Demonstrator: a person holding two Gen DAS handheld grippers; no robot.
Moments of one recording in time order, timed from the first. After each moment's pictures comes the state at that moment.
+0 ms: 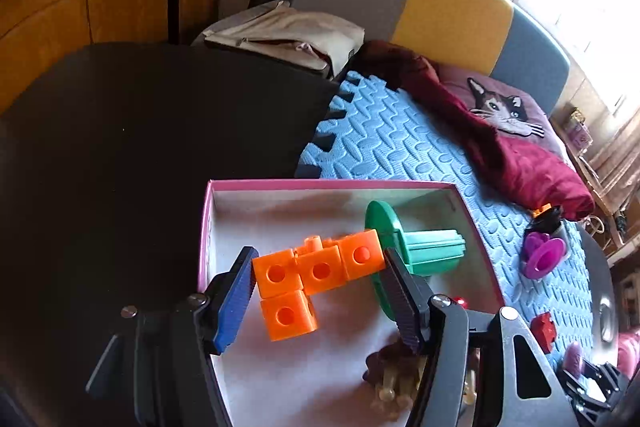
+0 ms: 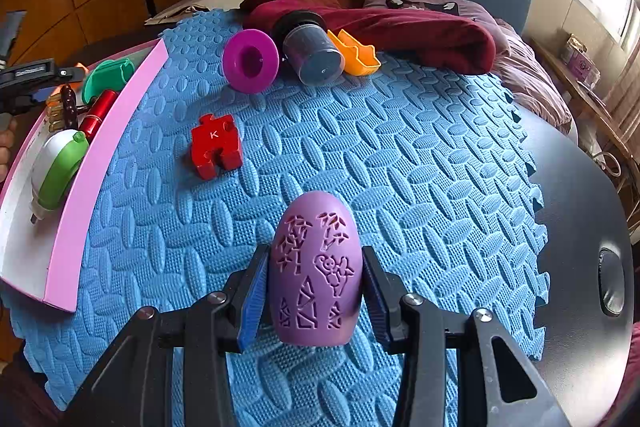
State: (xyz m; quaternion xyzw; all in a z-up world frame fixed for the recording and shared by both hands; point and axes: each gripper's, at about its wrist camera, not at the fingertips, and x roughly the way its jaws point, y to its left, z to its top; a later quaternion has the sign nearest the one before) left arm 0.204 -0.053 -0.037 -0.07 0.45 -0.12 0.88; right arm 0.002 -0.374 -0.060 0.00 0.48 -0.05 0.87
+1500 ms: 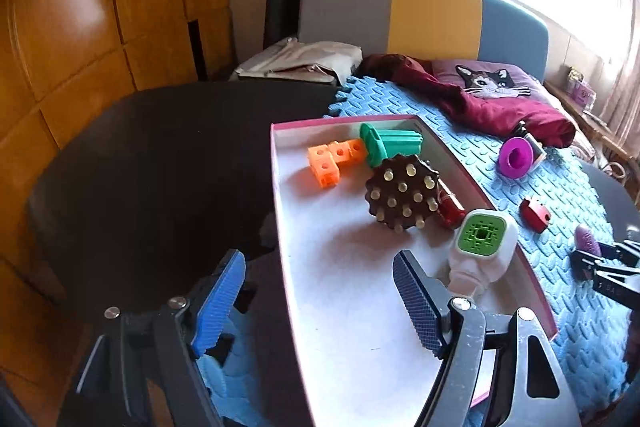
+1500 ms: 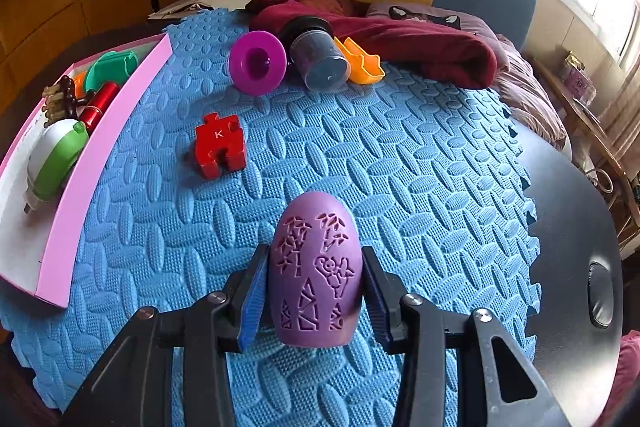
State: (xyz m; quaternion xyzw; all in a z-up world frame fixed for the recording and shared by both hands) left arm 0.046 -0.036 -0.008 0.03 0.38 -0.08 0.92; right arm 0.001 -0.366 -0.058 -0.03 0.48 -0.06 0.88
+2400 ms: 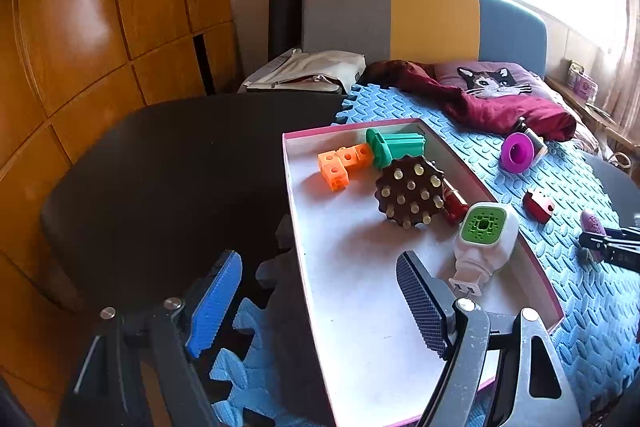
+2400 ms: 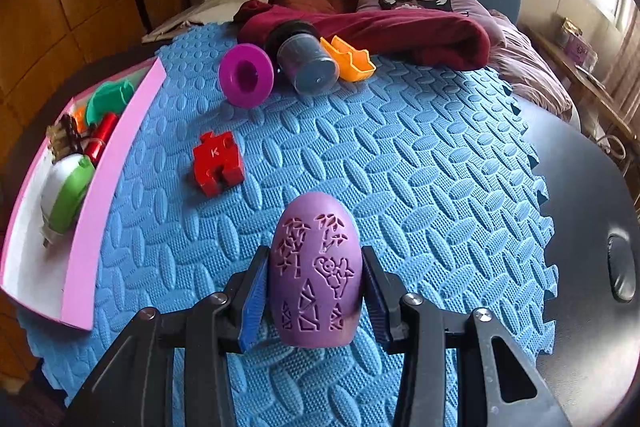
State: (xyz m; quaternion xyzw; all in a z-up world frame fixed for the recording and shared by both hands) left arm 0.032 -0.031 -0.003 0.05 0.37 -0.07 0.93; right arm 0.002 -0.383 -0.052 0.05 0.47 -0.05 0.88
